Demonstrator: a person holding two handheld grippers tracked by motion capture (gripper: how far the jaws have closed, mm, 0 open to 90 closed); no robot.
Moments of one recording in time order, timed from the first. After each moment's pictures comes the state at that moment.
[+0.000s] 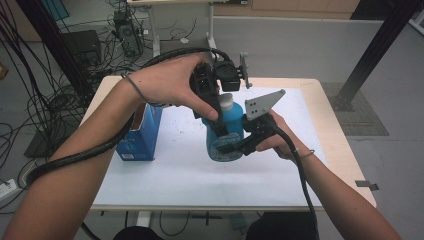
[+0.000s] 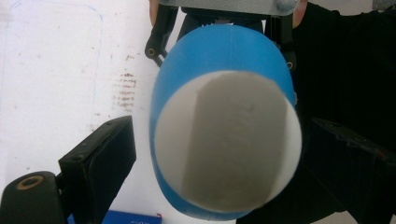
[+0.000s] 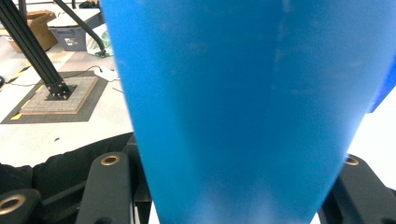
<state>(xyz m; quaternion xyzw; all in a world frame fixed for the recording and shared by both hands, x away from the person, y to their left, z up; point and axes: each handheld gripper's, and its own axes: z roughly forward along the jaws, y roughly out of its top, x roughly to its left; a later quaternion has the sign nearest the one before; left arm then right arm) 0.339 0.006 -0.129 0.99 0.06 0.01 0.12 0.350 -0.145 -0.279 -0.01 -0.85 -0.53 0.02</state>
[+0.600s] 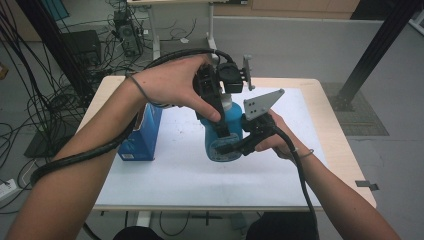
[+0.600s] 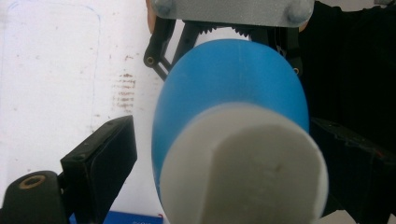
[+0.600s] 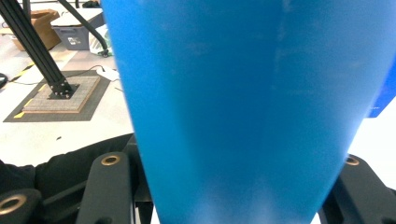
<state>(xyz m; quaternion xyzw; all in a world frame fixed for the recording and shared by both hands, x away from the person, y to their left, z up) 0.338 0.000 -0.132 0.99 0.05 0.01 0.12 0.348 -0.142 -0.277 0.00 -0.85 -0.53 0.03</state>
